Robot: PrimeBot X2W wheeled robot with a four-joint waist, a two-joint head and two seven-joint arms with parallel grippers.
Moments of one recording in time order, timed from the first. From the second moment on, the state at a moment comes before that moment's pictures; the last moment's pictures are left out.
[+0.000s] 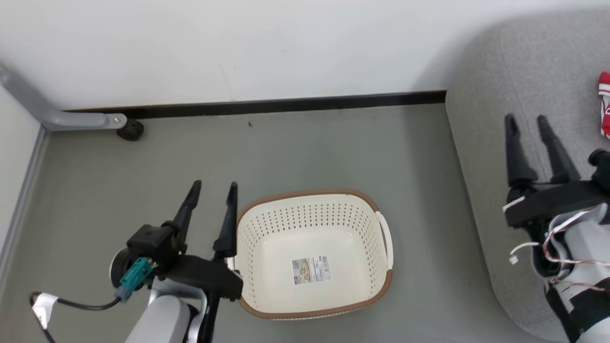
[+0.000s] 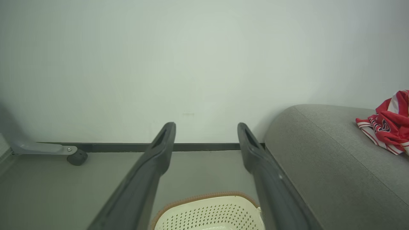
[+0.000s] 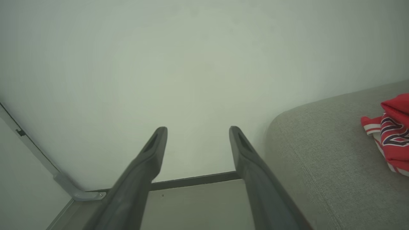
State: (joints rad) left arm -0.33 0.14 -0.37 0.35 -0.52 0.01 -0.25; right arm -0.50 -0.28 0.22 0.48 0.59 0.10 -0.25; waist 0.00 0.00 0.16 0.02
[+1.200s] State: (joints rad) left arm -0.10 0.16 -0.14 0.39 -0.37 0.12 -0.25; right arm -0.13 -0.21 0.29 0.34 0.42 -0.03 -0.25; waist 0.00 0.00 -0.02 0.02
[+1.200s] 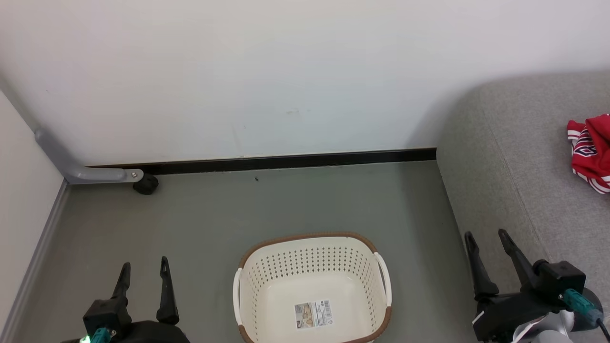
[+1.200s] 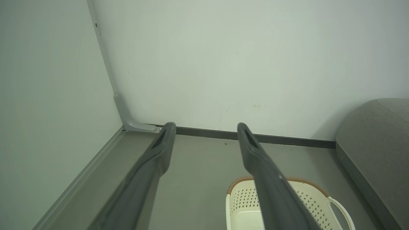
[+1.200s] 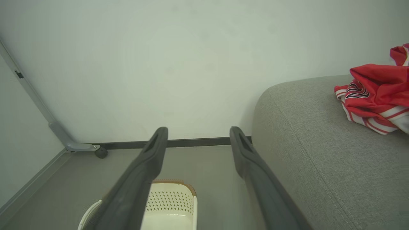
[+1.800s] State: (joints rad) left arm -0.03 0.12 -0.13 0.38 -0.34 0.11 -0.25; right arm -0.11 -0.21 0.30 0.33 0.37 -0.06 -0.25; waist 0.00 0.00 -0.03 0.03
